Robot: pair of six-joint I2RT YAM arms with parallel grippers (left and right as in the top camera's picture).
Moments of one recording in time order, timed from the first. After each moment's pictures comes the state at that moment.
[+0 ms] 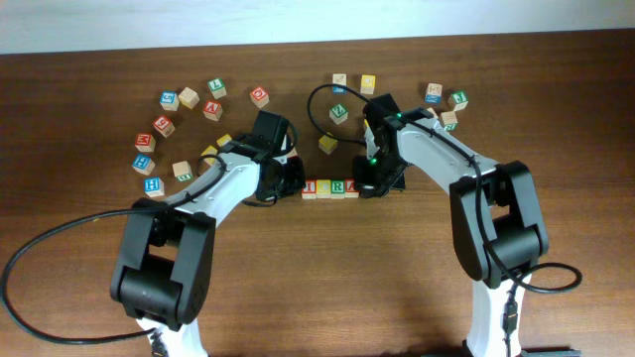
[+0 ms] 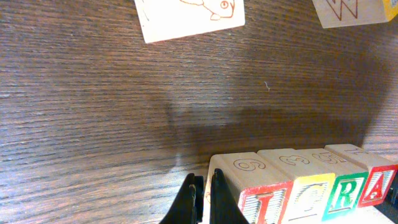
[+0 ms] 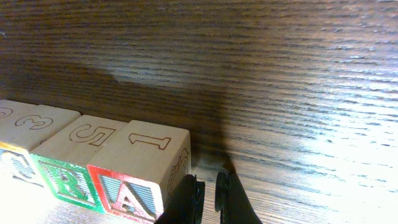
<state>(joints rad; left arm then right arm) -0.36 1.98 1.26 -0.54 0.25 -0.52 0.31 2.13 1.50 -0.92 -0.32 0.36</state>
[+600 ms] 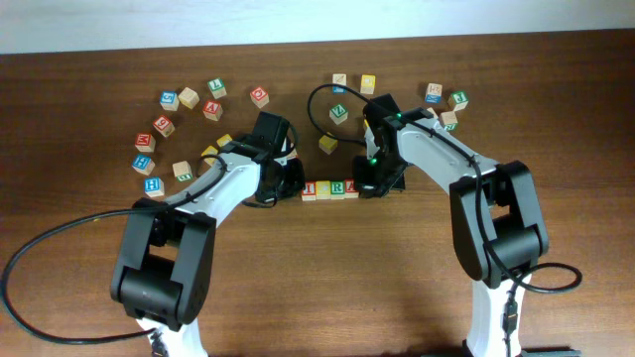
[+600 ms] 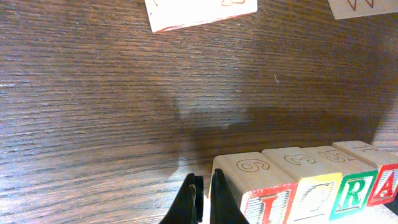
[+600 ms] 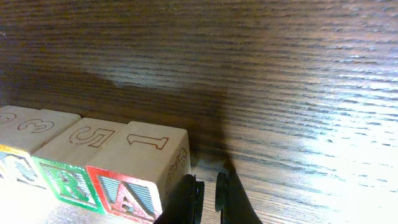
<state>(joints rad) -0.36 1.97 1.26 -0.56 0.23 -0.52 0.31 2.13 1.50 -0.93 -0.32 0.36</state>
